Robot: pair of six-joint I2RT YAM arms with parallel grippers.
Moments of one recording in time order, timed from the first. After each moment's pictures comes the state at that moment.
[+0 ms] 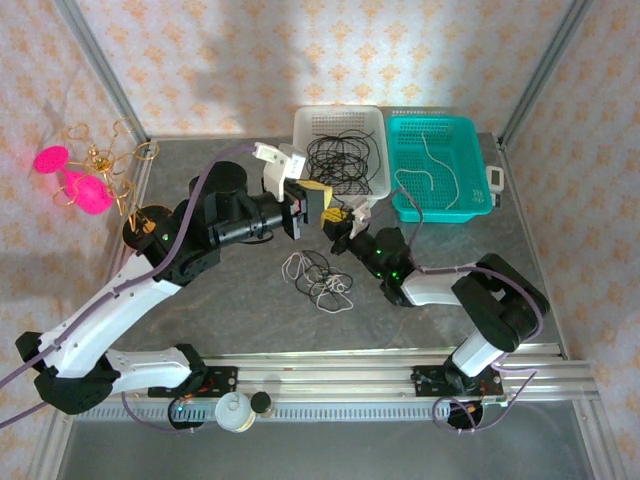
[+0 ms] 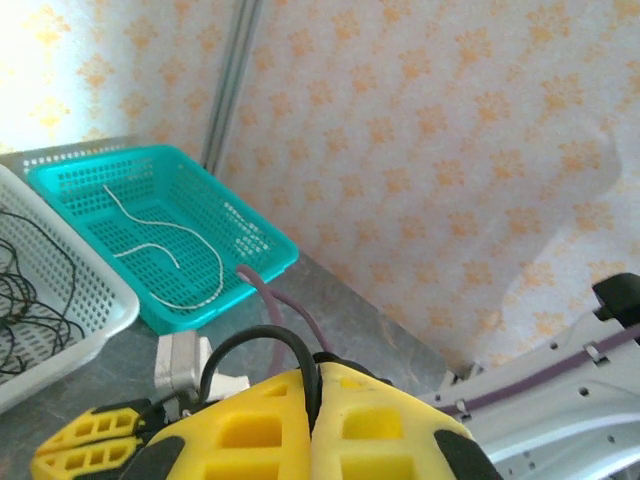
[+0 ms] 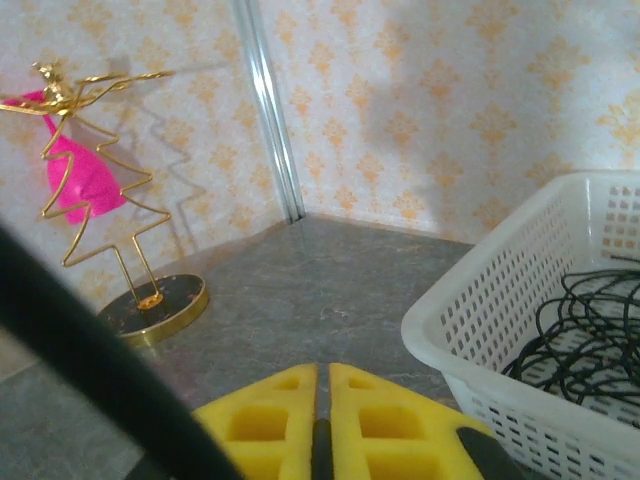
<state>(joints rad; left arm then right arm) -0.78 1.17 1.46 -0.48 0.19 -0.35 0.70 1.59 0.57 1.09 -0.08 0.18</state>
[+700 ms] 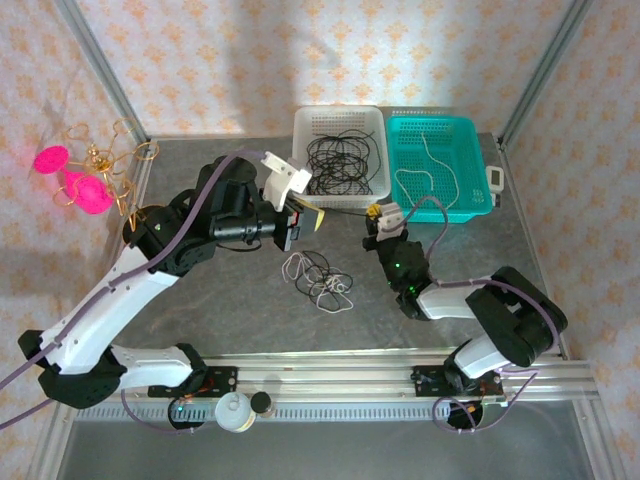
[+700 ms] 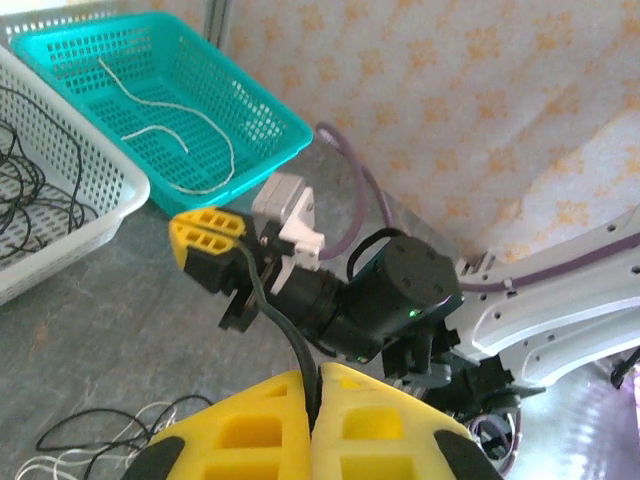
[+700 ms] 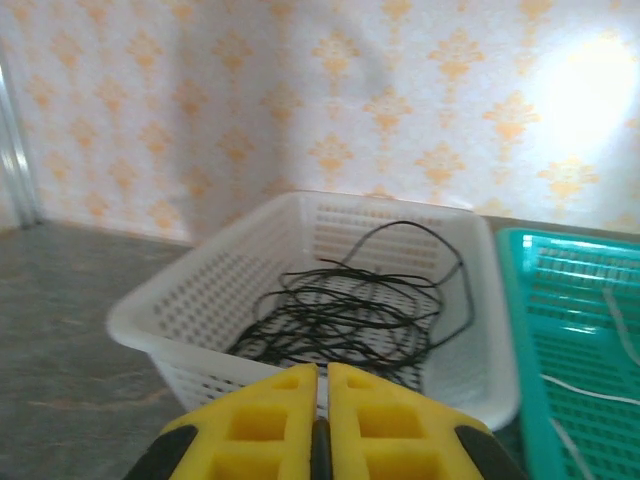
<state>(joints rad) -0.75 1.22 1.60 -0.85 0.27 -0.27 0.65 1.48 0.39 1.18 0.39 -0.11</state>
